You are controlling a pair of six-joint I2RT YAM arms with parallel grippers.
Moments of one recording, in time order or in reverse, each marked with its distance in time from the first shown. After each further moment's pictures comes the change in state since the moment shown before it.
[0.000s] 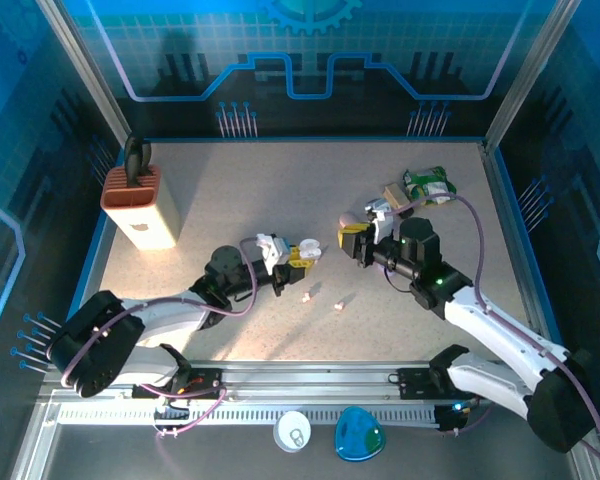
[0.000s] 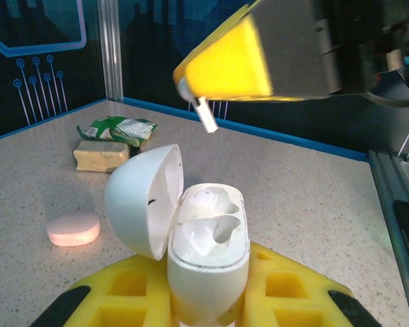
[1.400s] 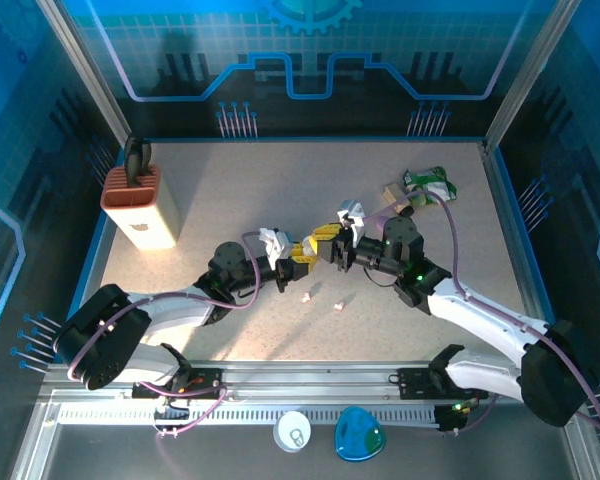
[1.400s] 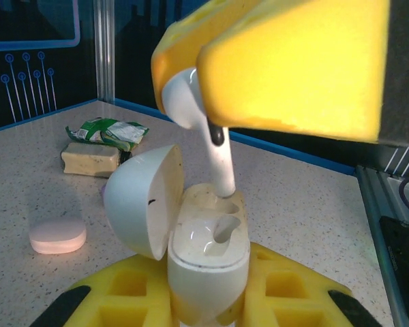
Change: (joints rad) left arm 0.000 0.041 0.033 0.027 0.021 -0.072; right arm 0.108 0.153 0.024 0.249 -0.151 -0.052
